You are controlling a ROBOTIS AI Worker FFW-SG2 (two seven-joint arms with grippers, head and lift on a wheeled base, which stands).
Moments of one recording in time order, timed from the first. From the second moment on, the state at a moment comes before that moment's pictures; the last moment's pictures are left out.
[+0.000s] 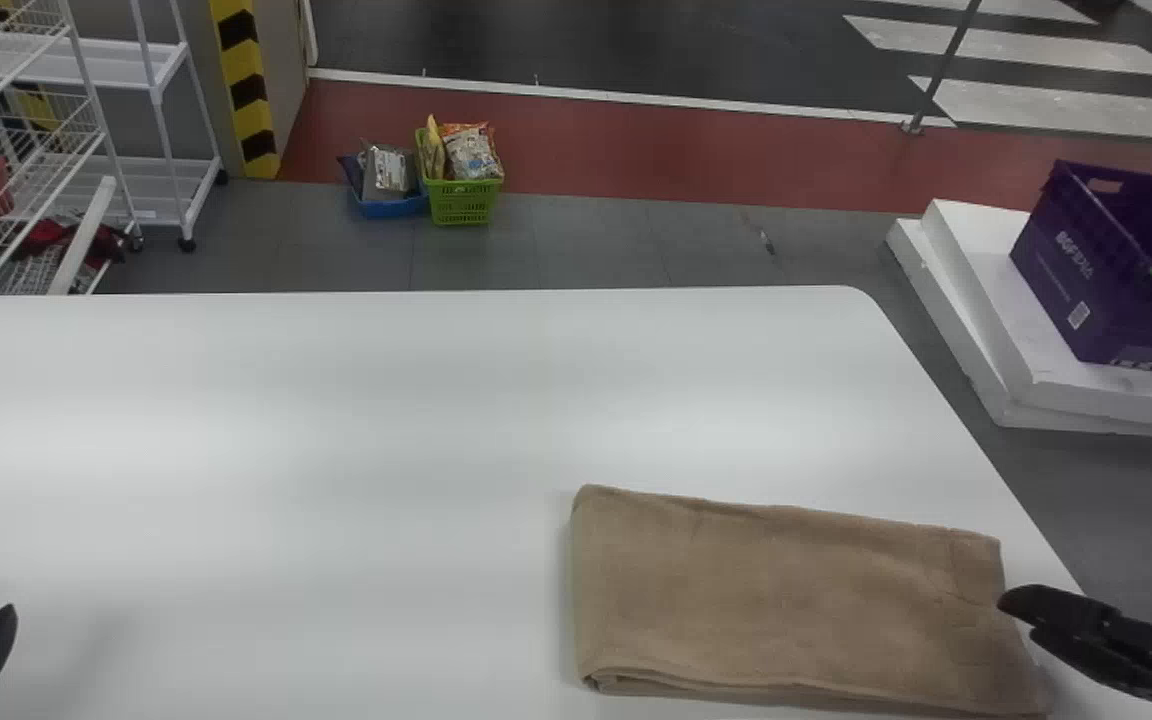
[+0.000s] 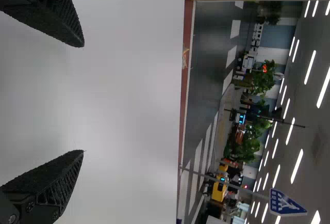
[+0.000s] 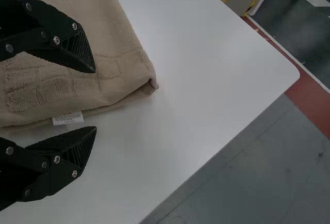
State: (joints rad) left arm 0.33 0.00 0.61 -1.86 0.03 0.35 -0.98; right arm 0.04 -0.23 -0.81 -1.90 0.06 1.57 0.99
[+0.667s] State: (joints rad) left arm 0.32 0.00 0.61 -1.85 0.03 0.34 -0.98; right arm 0.03 -0.22 -0.74 -1.87 0.09 1.57 0.98
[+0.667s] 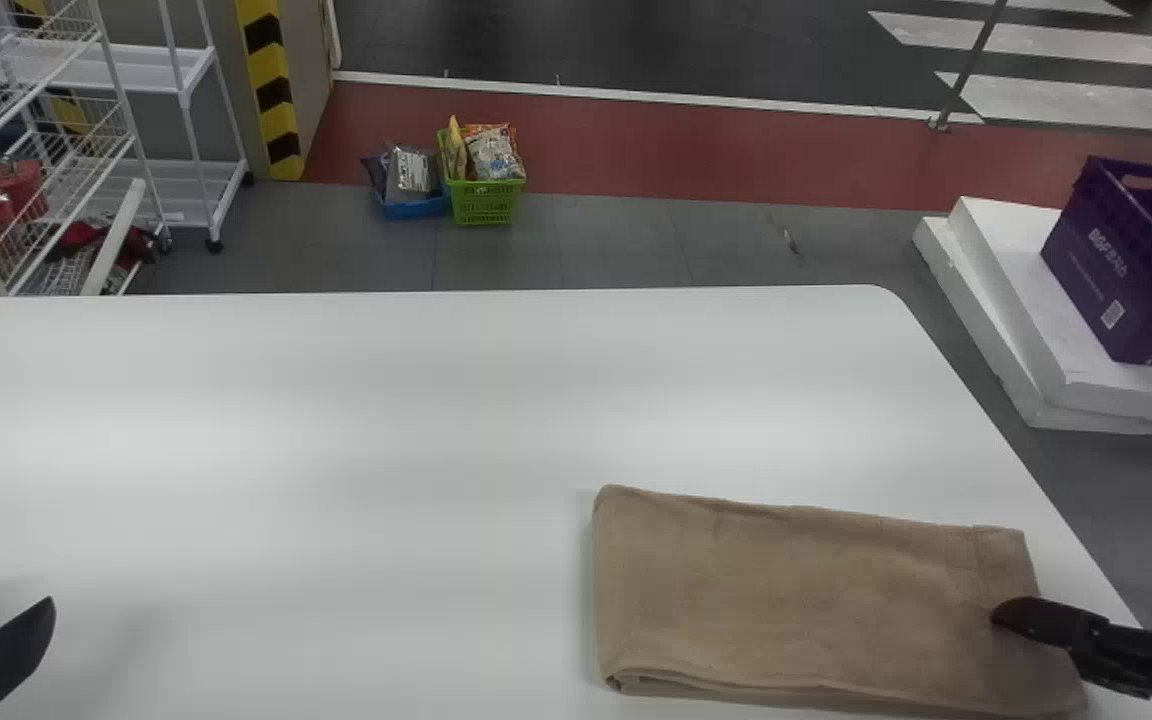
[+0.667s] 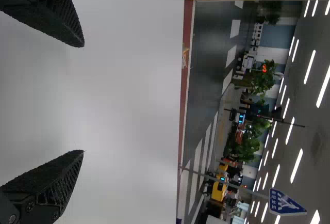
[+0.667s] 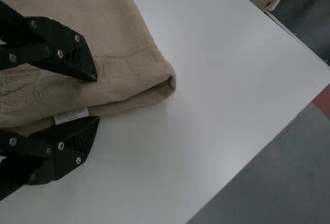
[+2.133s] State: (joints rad) left arm 0.33 0.00 0.61 -1.87 0.03 0.34 -0.99; right arm -0.01 -0.13 -0.75 -1.97 -0.10 1.57 0.98
